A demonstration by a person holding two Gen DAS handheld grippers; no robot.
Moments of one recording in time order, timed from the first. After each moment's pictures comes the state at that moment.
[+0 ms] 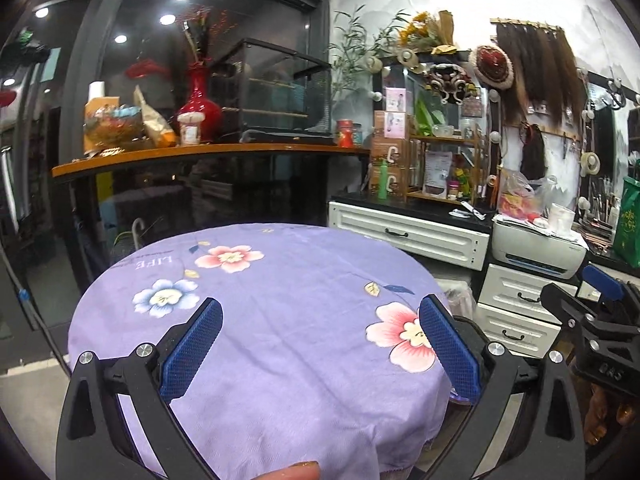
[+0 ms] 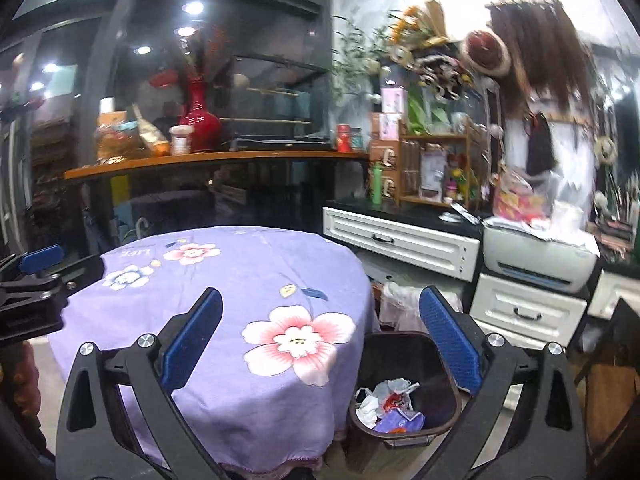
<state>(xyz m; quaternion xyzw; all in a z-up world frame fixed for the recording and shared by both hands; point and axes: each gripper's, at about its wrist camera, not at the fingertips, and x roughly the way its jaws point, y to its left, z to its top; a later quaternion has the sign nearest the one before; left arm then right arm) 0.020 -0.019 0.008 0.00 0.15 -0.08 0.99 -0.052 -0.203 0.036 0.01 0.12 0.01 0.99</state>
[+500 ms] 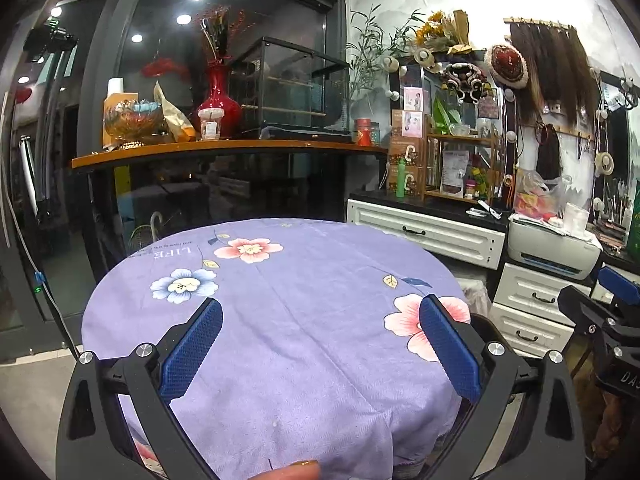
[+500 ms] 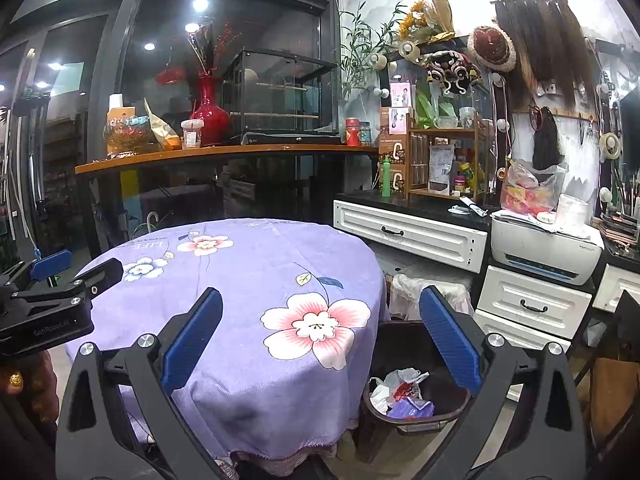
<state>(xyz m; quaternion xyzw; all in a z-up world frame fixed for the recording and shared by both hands) 0.010 -0.010 -0.004 0.01 0.15 -0.05 0.99 -0.063 -0.193 0.030 0.02 0.13 0.01 0.99</state>
